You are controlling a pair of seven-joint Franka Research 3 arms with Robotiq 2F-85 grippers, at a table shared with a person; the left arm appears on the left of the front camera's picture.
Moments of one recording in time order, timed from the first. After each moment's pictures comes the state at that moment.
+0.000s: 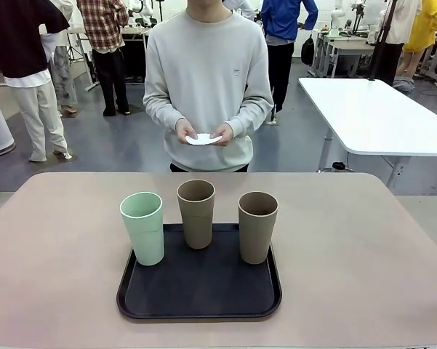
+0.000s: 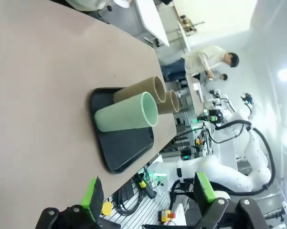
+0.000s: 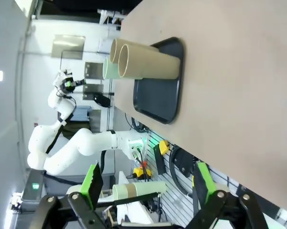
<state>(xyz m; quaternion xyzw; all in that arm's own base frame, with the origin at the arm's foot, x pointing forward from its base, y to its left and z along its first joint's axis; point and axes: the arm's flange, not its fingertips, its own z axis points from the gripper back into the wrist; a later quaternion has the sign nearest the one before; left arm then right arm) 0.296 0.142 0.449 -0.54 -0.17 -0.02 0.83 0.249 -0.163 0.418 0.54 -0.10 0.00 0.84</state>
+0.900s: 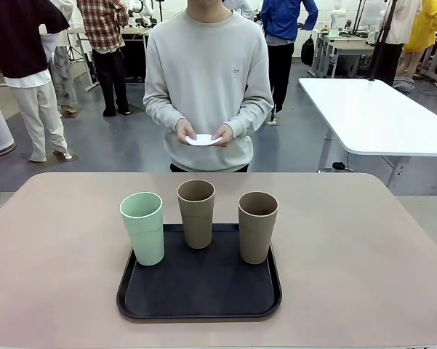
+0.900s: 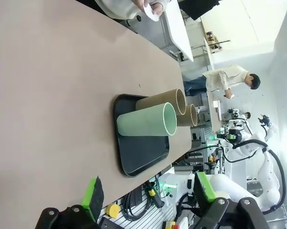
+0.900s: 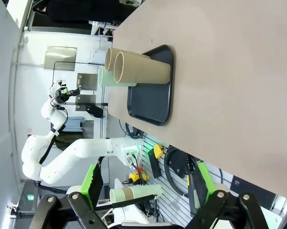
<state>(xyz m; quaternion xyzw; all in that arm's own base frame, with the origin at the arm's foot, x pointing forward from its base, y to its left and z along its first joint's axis) 0.288 0.153 0.460 -0.49 -0.17 0.04 0.85 0.234 -0.182 0.437 0.52 -0.11 -0.02 0.85</state>
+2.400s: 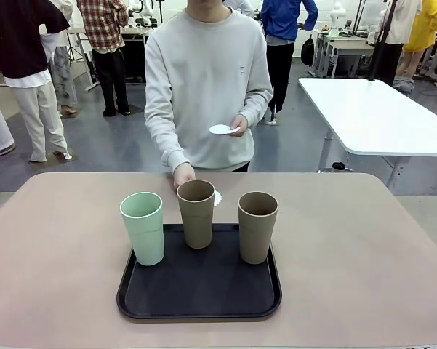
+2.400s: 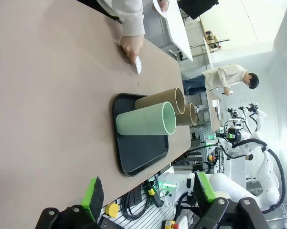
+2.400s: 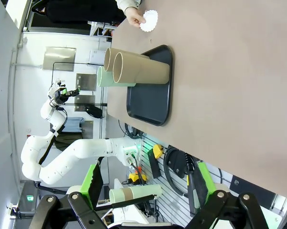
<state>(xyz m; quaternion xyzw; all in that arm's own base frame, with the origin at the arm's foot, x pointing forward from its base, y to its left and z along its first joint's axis) 0.287 0.152 0.460 -0.49 -0.17 0.04 0.85 0.234 -0.183 0.437 0.51 -0.11 -0.02 0.85</state>
